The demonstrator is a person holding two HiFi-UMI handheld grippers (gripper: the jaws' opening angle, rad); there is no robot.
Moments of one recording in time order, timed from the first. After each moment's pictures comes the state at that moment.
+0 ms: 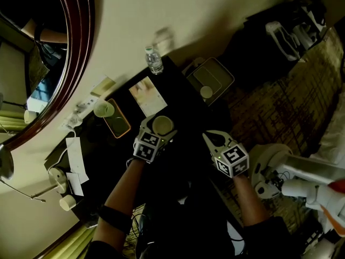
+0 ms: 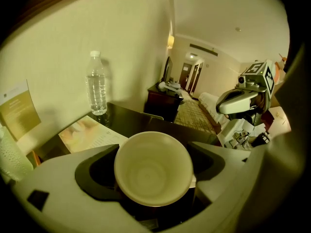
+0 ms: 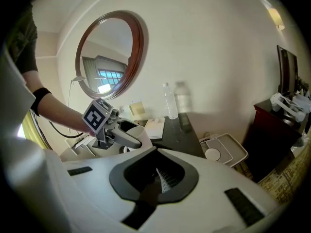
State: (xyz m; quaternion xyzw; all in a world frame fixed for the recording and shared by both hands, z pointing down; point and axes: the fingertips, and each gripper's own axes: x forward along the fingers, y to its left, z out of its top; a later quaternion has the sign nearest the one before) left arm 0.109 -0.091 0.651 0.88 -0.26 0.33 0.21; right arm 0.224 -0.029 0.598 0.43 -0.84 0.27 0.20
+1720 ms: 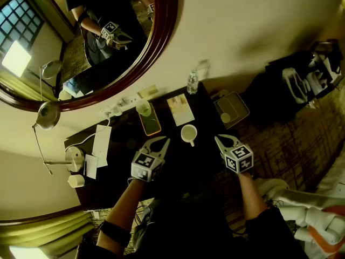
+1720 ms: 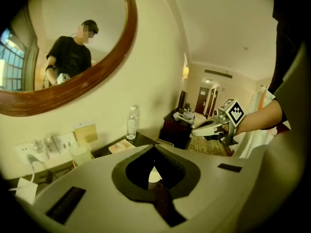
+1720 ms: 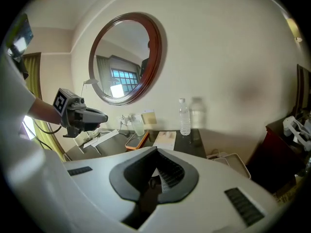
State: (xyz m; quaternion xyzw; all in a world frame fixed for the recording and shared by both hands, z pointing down) left arm -0.003 -0.031 0.467 0.87 -0.42 0.19 0.19; right arm 0.188 -0.050 0.526 0.38 -0.88 0.22 0.21
